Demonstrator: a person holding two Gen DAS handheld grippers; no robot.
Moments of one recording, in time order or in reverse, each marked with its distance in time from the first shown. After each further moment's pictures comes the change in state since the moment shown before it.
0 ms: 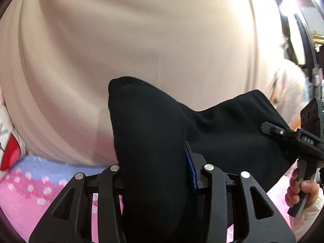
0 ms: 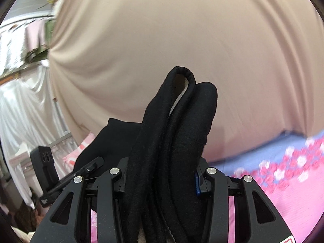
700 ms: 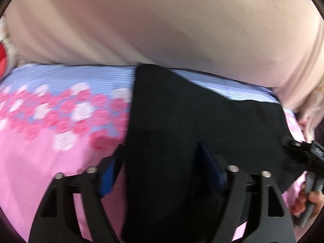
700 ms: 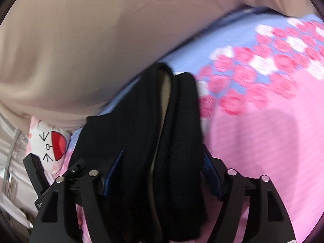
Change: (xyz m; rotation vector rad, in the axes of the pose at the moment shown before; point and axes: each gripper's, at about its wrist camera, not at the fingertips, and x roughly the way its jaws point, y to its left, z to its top) left arm 0.128 0.079 -0.150 -0.232 0.445 0.149; right arm 0.109 -0.144 -0.122 0.318 0.414 -0.279
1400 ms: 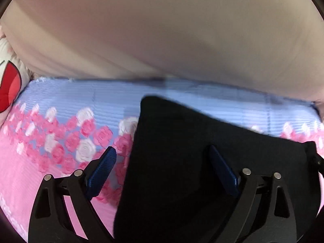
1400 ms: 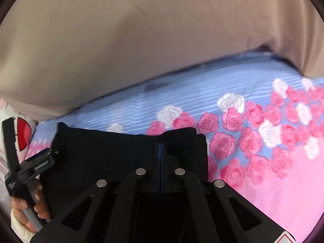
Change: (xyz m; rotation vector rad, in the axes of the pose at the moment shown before) left arm 0.056 -0.035 0.079 0.007 0.084 0.268; right arm 0.034 0.062 0.044 -0.223 -0.004 -0.253
